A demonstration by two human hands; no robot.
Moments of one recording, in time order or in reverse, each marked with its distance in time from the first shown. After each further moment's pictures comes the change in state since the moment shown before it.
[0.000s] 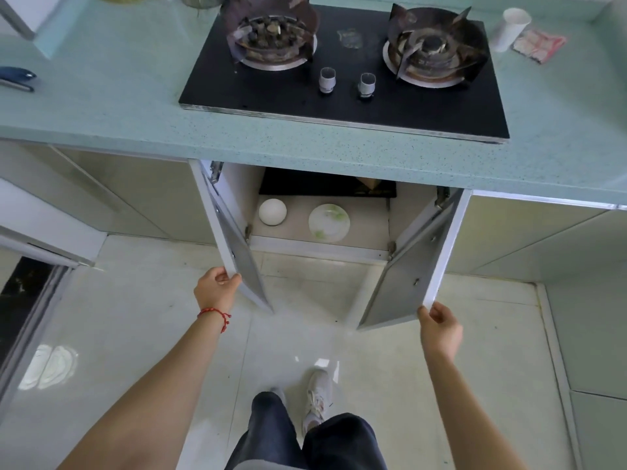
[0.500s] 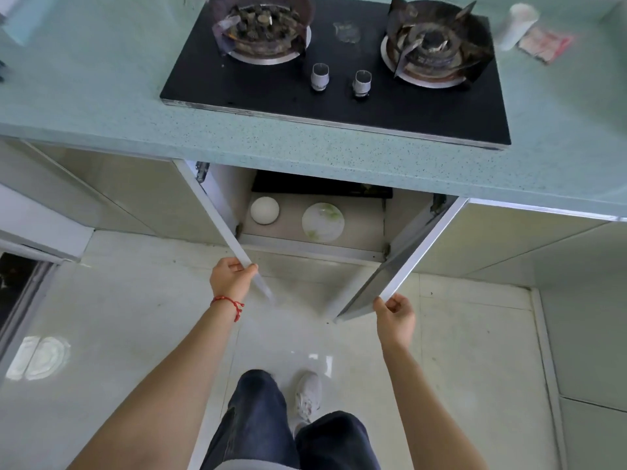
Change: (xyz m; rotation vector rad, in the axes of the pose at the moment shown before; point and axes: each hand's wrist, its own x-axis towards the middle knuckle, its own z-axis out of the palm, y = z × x) left_hand 0.005 0.038 0.053 -0.072 -0.070 -0.060; right_hand -0.006 -0.044 0.047 0.172 -0.200 0.084
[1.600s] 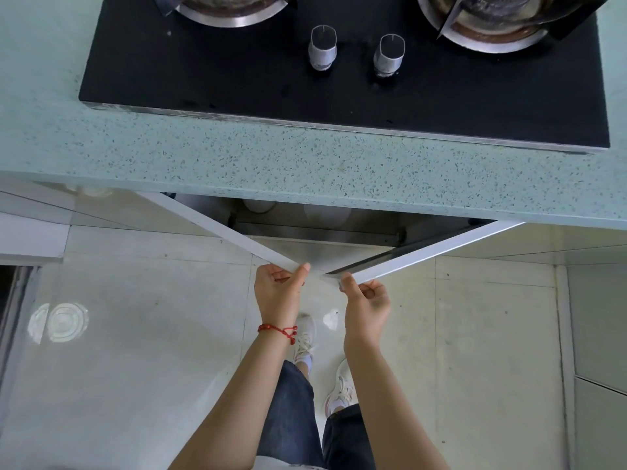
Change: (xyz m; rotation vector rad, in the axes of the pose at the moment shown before) left_hand 0.044 0.068 0.098 -0.217 -0.113 0.024; right_hand 0.058 -0.079 0.134 0.214 0.055 0.223
